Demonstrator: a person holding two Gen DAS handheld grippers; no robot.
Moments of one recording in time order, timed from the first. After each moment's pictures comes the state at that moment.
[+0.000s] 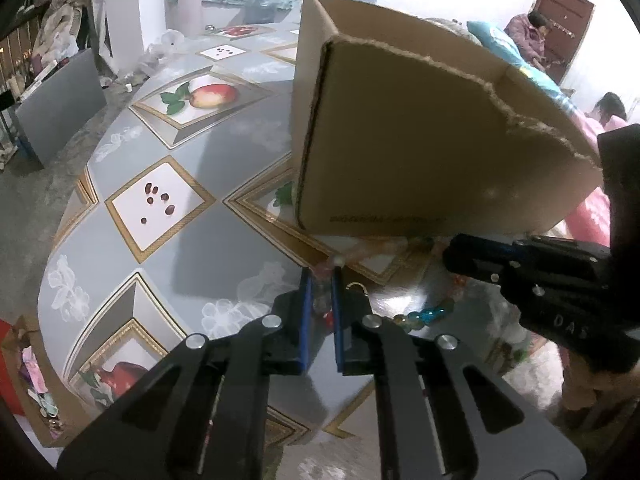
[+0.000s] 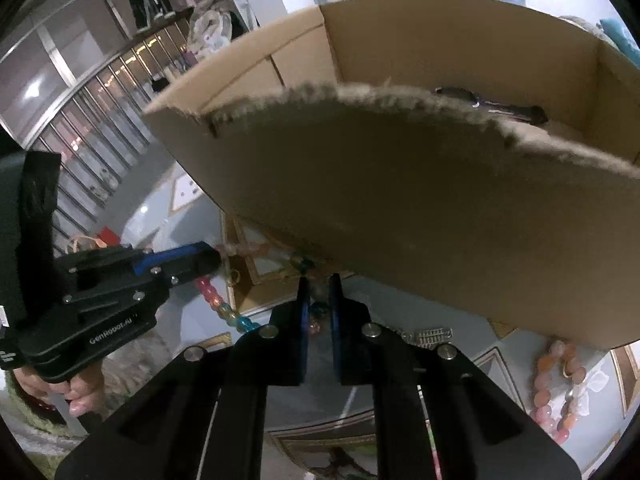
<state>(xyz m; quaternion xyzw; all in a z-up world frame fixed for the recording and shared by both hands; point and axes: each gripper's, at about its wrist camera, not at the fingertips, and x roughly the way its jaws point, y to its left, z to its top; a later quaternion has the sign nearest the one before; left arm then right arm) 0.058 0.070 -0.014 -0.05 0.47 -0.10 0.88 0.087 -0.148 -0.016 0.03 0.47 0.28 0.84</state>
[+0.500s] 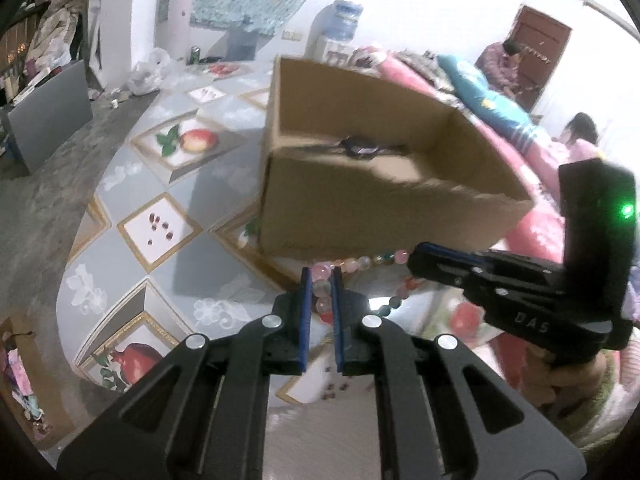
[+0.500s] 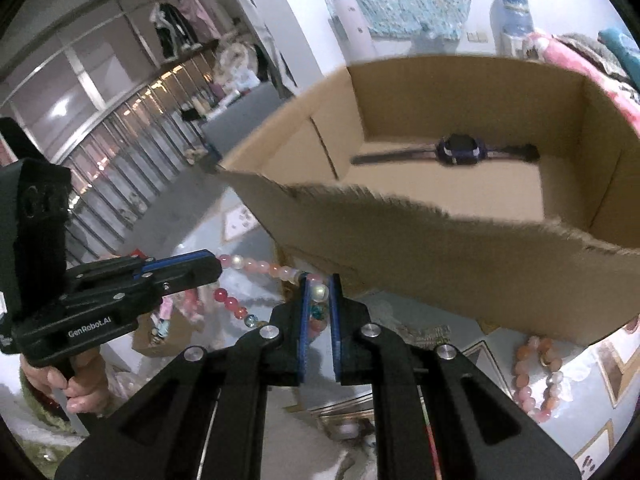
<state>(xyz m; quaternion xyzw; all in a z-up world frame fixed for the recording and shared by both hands) 0.021 0.065 0.056 -0.08 0.42 -0.14 0.89 0.060 -0.171 0.035 0.07 0.41 0.32 0.85</state>
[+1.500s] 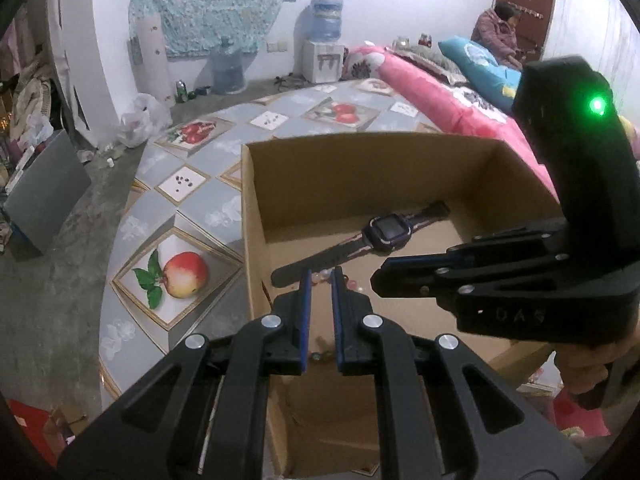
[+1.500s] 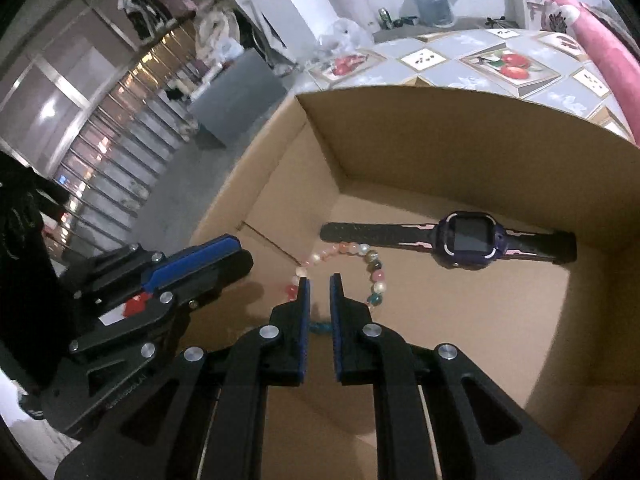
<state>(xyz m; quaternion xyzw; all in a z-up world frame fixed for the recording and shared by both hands) 0.172 0.036 0.078 0.03 0.41 -0.13 0.90 0.233 -0.150 0.046 0.09 0.52 0.33 0.78</state>
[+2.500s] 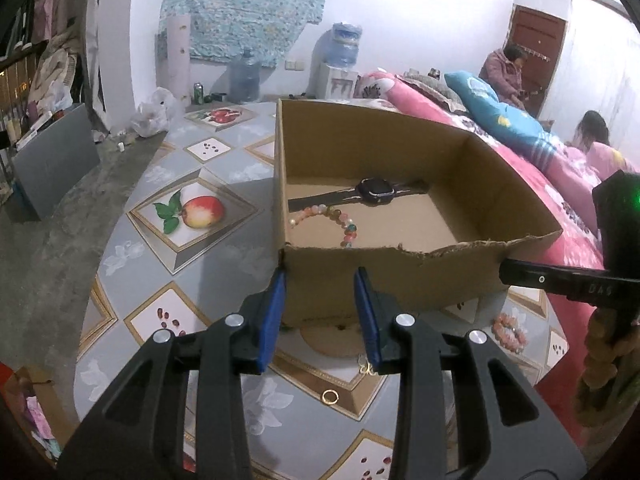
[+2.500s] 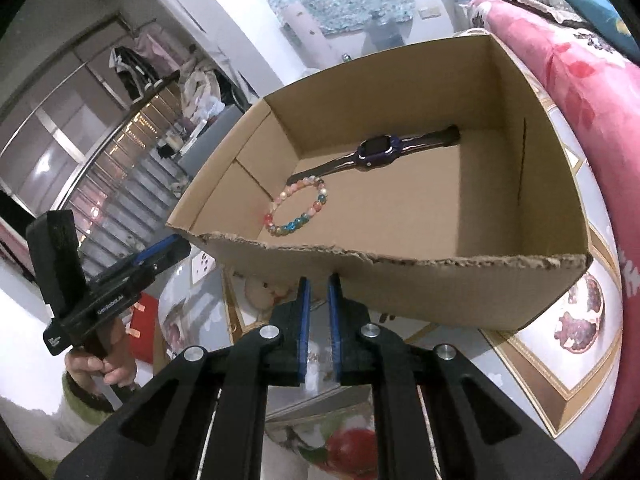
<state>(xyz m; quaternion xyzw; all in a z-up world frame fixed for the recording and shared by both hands) 0.089 0.065 0.053 -0.04 0.37 -0.11 0.92 0.123 -0.246 0.026 0.16 0.45 0.28 0.84</state>
